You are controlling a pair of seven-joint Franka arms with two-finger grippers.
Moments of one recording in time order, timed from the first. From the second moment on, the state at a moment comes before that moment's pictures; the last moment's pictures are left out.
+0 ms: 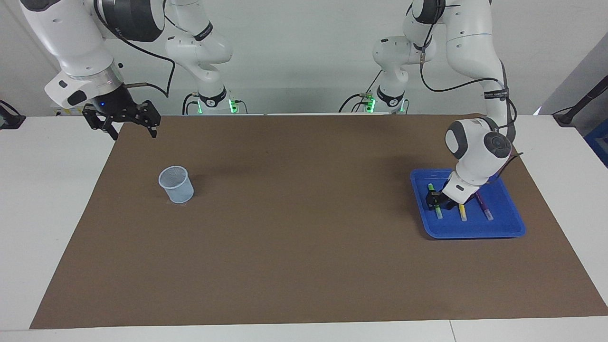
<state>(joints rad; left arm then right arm) 0.02 0.32 -0.02 -2.00 -0.03 2.32 0.09 0.00 -0.02 -0.06 -1.63 -0.03 1.61 -0.13</state>
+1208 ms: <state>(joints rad) 0.02 0.30 -0.02 -1.84 -0.03 2.09 0.08 0.00 -0.02 -0.06 -1.63 -0.03 1.61 -0.13</state>
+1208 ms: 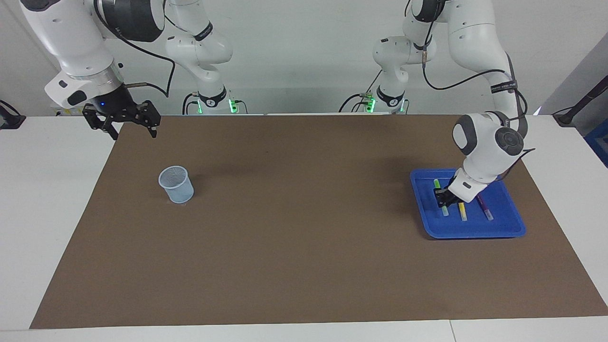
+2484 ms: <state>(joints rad) -0.07 0.07 -0.14 -1.77 -0.43 1.83 -1.19 0.00 -0.02 -0.06 -1.63 -0.03 1.61 -0.13</state>
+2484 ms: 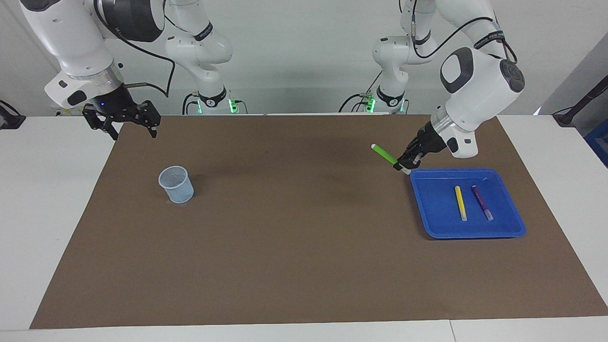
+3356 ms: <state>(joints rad) -0.09 0.01 -0.14 -1.77 -0.52 1.83 -1.46 0.00 -0.02 -0.06 -1.63 -0.03 1.61 -0.13</state>
